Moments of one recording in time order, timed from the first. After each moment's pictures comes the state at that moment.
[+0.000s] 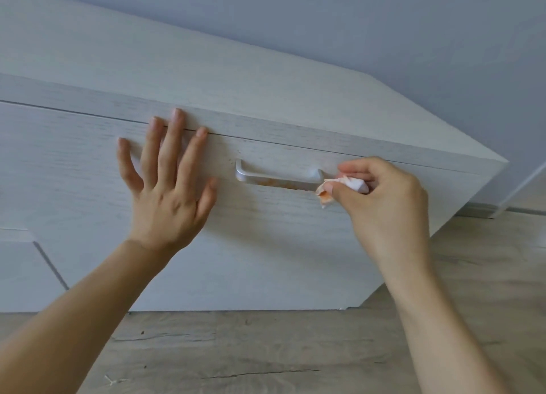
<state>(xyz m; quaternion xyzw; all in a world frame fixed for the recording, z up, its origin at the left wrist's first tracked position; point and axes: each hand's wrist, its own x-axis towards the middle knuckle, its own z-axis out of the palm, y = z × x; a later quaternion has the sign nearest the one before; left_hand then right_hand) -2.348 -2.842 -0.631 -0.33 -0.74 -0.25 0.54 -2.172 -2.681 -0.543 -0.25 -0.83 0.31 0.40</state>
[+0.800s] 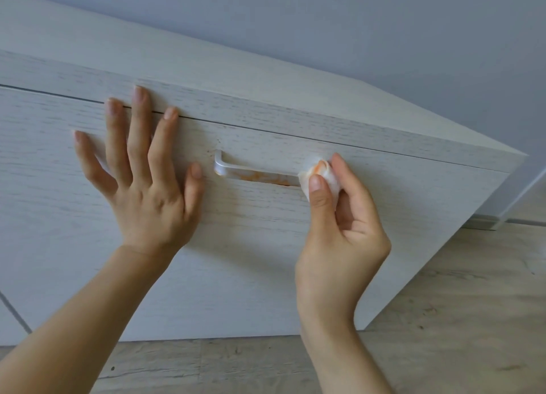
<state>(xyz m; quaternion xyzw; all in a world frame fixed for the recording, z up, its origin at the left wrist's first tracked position) -2.356 -2.808 -0.641 -0.25 -0.69 -0.32 0.60 -2.210 -2.724 -0.605 -0.10 -0.55 0.53 0.64</state>
